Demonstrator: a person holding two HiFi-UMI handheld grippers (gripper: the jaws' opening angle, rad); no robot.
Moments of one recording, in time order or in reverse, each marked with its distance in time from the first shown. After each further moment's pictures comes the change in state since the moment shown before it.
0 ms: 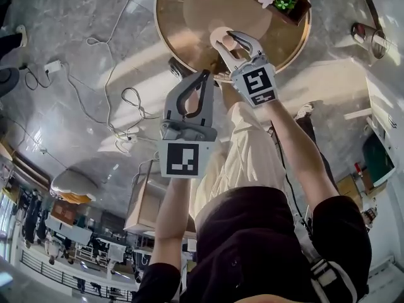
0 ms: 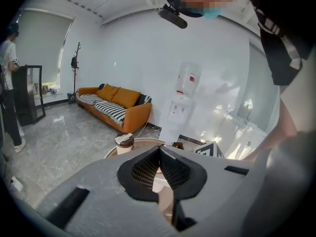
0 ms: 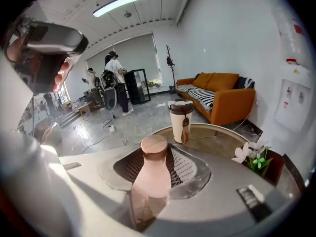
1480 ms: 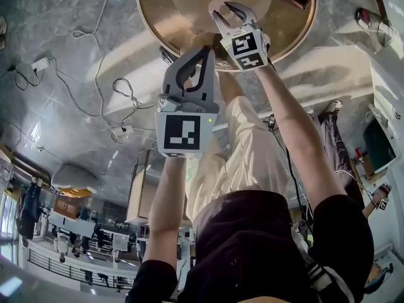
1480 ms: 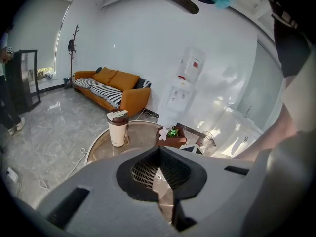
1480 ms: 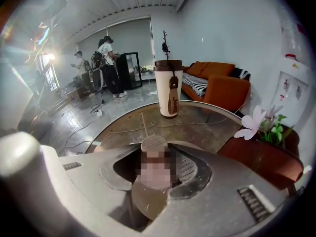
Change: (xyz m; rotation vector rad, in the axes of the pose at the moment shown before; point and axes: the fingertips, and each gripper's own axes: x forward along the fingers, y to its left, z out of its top) left arm 0.062 0.004 -0.059 -0.043 0.130 -0.039; right arm 0.069 -0.054 -0.086 -0.033 0.139 -0.118
